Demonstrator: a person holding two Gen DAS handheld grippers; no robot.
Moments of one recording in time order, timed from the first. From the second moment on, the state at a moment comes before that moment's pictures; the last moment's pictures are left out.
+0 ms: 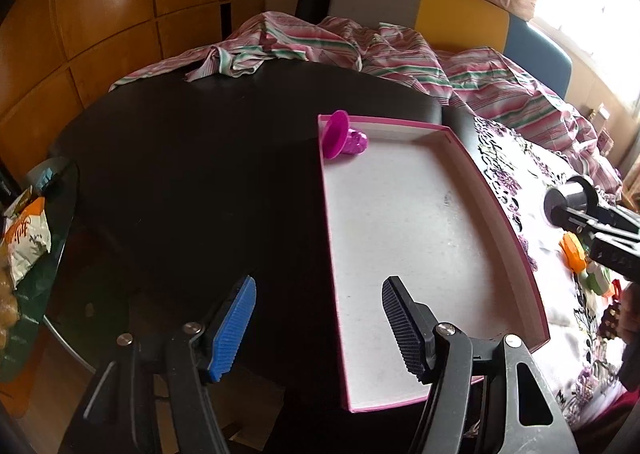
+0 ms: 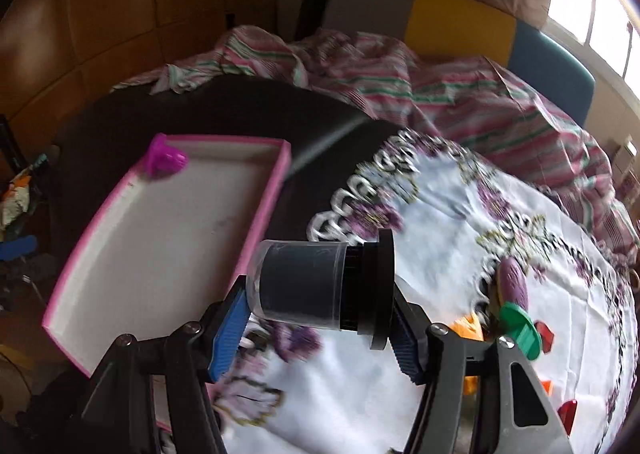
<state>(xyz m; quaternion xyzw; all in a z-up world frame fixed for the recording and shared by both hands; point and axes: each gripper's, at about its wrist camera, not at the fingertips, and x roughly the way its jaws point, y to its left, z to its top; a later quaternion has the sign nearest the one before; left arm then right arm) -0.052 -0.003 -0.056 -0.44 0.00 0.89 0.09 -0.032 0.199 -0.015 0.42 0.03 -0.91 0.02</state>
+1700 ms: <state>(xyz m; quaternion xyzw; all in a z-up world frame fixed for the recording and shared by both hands) -0.038 -0.029 -0.042 -0.42 -0.01 0.90 0.08 -0.060 0.121 -0.018 0.41 -0.03 -0.91 0.06</state>
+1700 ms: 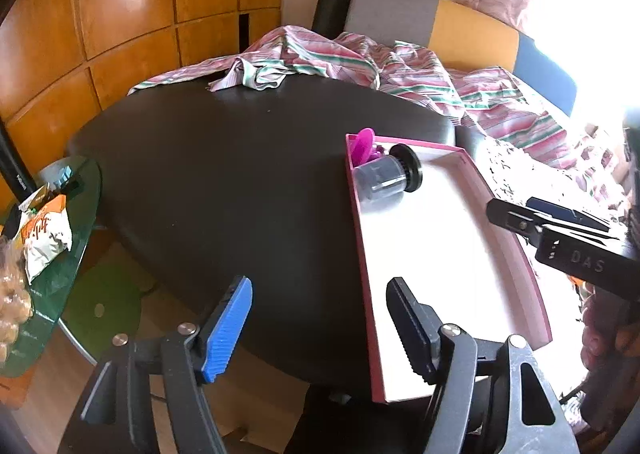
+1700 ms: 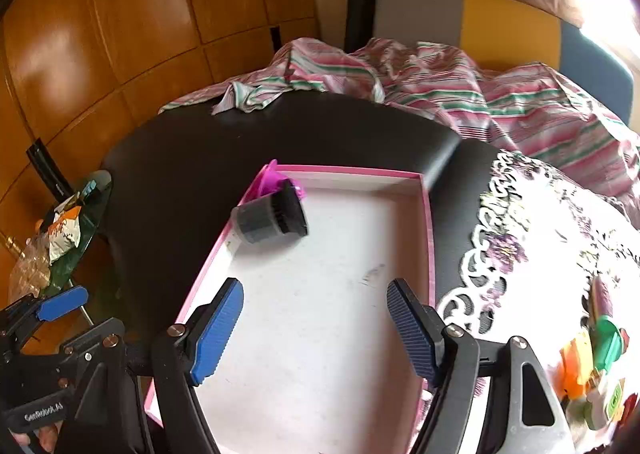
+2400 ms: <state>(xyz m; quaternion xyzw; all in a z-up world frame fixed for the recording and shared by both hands) -0.034 0.035 -0.029 -0.41 0.06 0.90 0.15 0.026 0.320 0.008 0.38 -0.08 -0.91 -0.14</state>
